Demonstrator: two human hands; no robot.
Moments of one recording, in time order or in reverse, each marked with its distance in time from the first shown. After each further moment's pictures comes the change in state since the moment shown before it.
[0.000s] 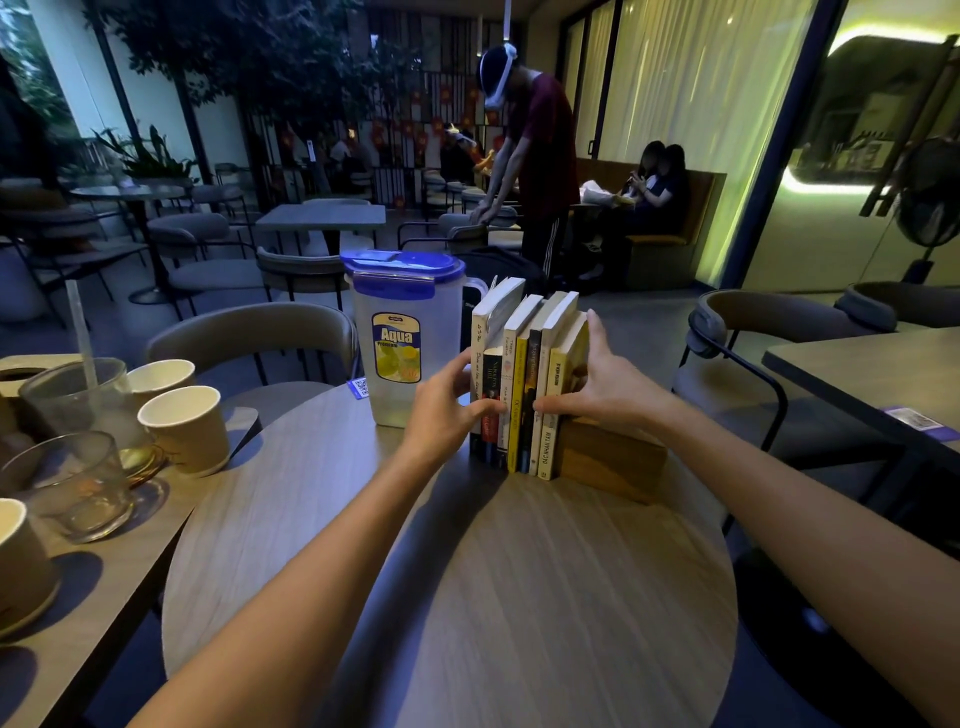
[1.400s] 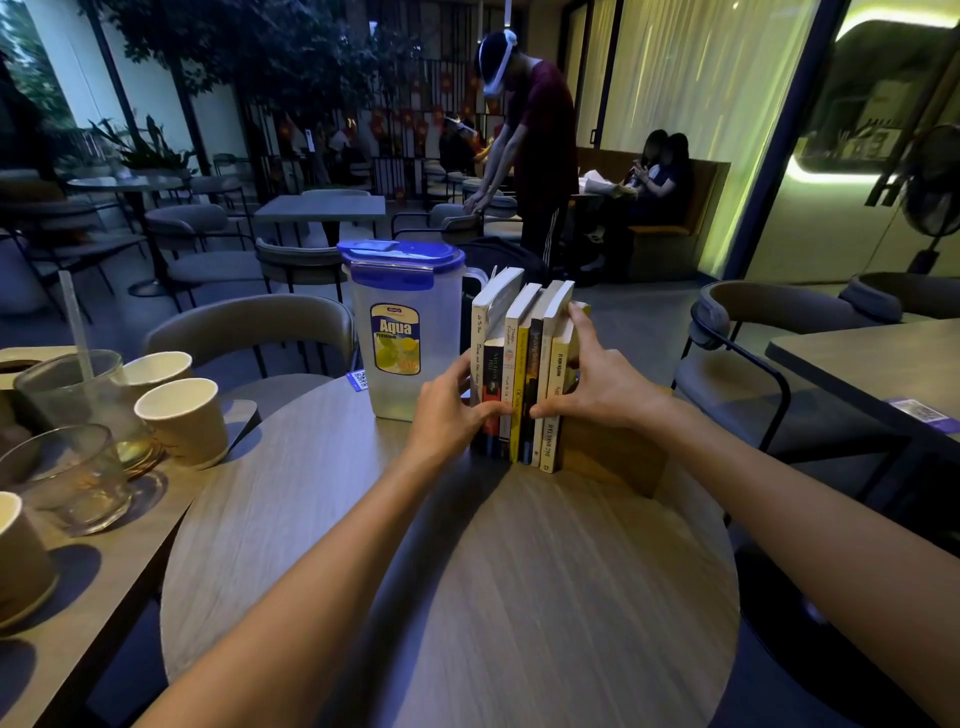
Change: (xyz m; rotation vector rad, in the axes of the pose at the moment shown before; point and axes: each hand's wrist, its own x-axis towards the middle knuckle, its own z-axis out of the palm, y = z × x) left_hand -0.004 -0.011 0.012 0.075 0.037 0.047; right_hand 0.002 0.001 0.014 -0.048 0.062 -0.074
